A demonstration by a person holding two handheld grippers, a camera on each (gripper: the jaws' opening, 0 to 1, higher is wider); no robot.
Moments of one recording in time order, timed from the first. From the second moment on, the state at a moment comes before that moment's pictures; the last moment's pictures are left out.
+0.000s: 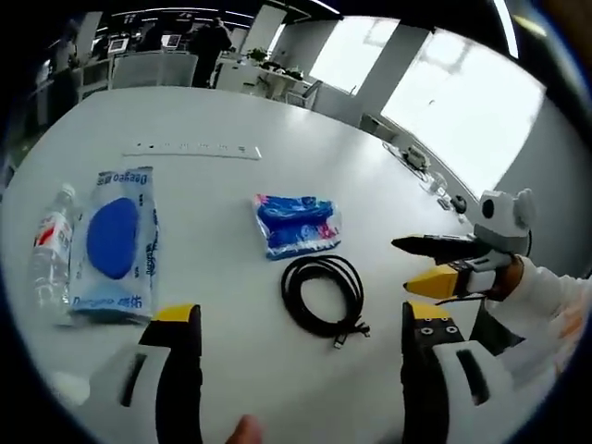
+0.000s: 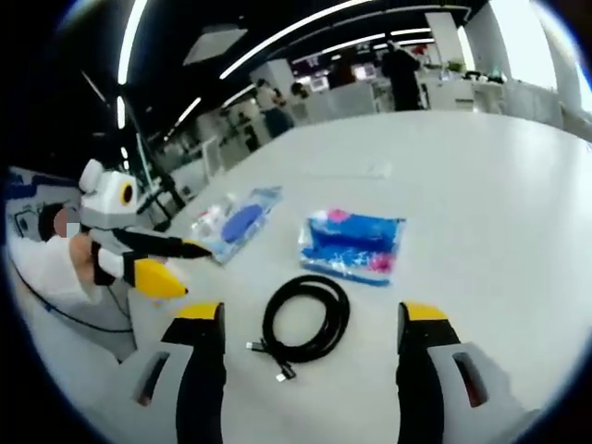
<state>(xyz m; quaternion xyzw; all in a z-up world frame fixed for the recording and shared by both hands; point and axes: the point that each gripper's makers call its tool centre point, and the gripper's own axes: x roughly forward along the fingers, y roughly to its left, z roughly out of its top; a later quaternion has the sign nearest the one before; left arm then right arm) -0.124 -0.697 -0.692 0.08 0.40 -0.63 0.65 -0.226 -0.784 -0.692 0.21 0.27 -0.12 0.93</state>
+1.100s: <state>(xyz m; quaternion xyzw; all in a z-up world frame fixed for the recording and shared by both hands) -0.081 -0.665 -0.709 -0.01 0.46 -0.51 0.73 -0.131 -0.858 -0.625 0.08 0.29 -0.03 0.95</state>
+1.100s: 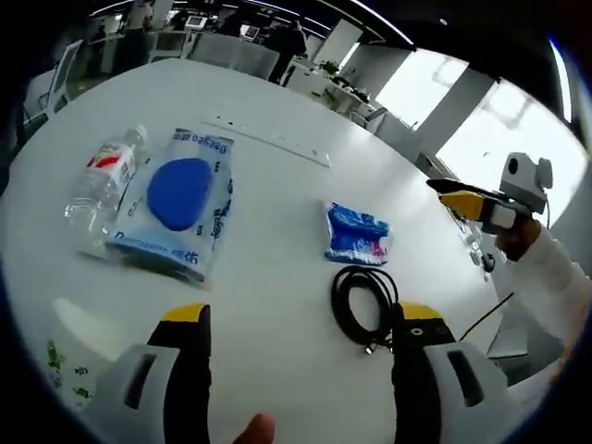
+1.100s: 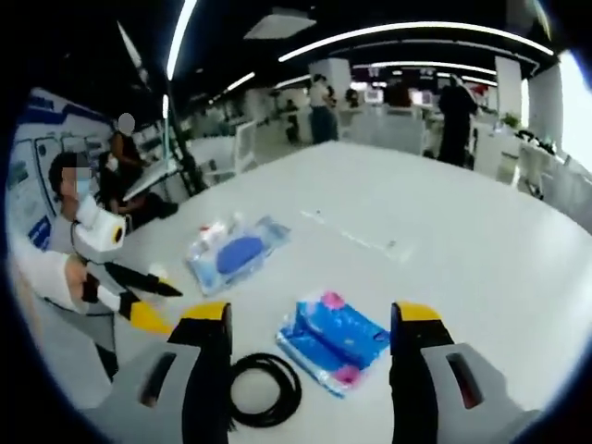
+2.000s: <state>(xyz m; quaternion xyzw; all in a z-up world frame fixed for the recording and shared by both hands) -0.019 -0.658 -0.741 -0.08 0.50 -0.39 0.77 0.013 -0.861 -0.638 0.06 0.28 0.02 0.96</state>
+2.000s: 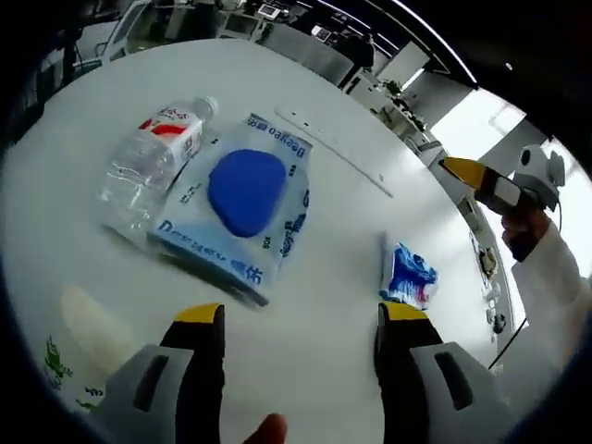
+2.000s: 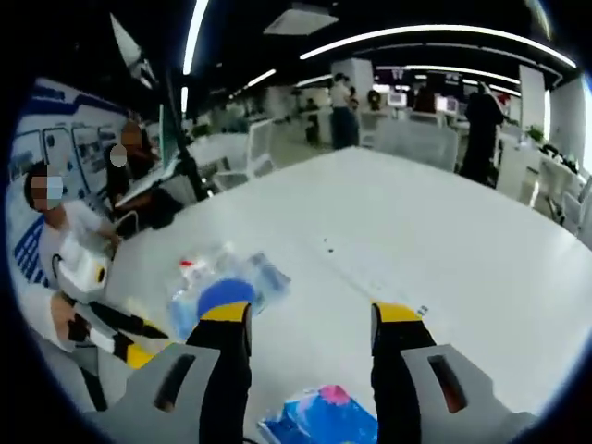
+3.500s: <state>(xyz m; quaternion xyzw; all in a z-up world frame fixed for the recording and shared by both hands) 0.005 -0.640 -0.773 -0.19 0.53 -0.27 0.78 0.104 -0.789 -0.746 0.11 0.36 0.13 0.92</state>
